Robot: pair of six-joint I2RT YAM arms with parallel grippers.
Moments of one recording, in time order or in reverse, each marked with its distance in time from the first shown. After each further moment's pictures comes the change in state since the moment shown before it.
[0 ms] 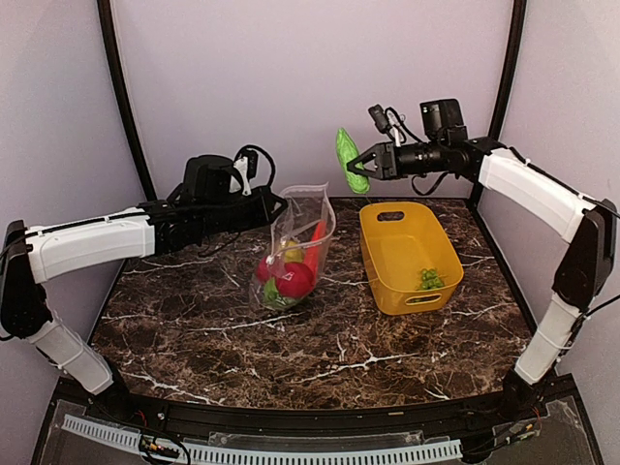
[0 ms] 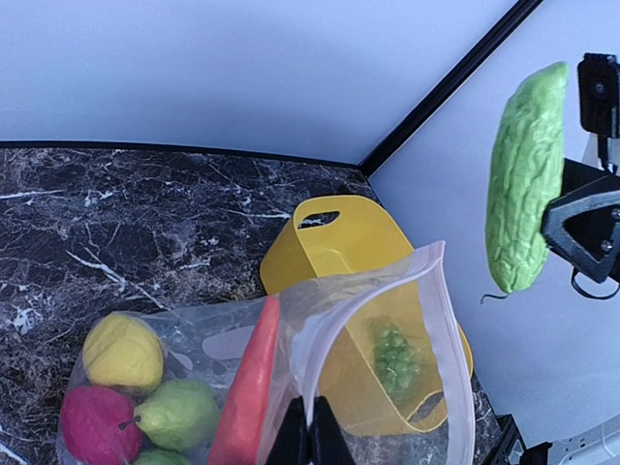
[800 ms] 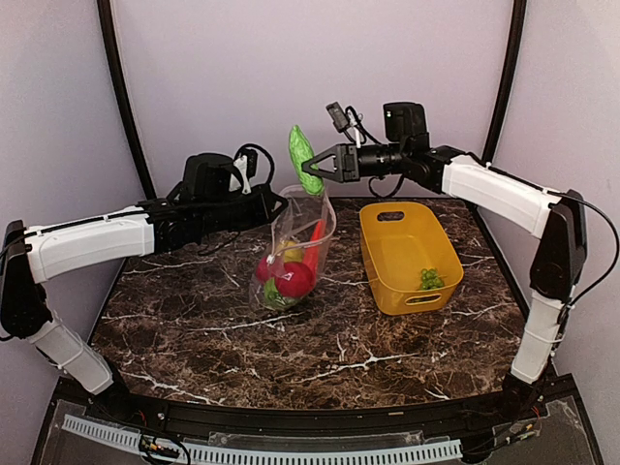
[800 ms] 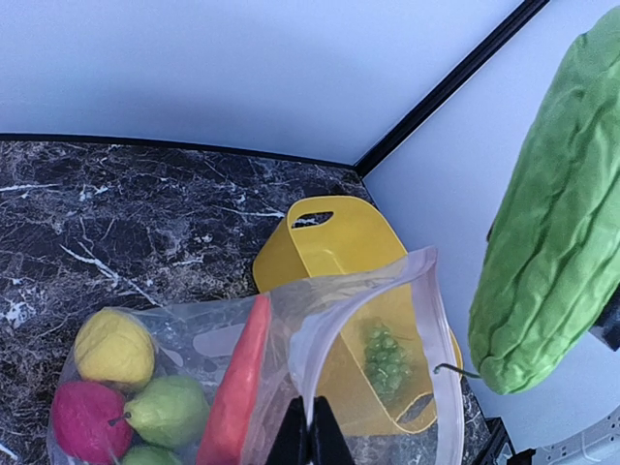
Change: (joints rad) left arm 0.000 -0.001 0.013 -0.012 0.010 -0.029; right arm 0.155 0.150 0.084 0.301 -0.161 0.096
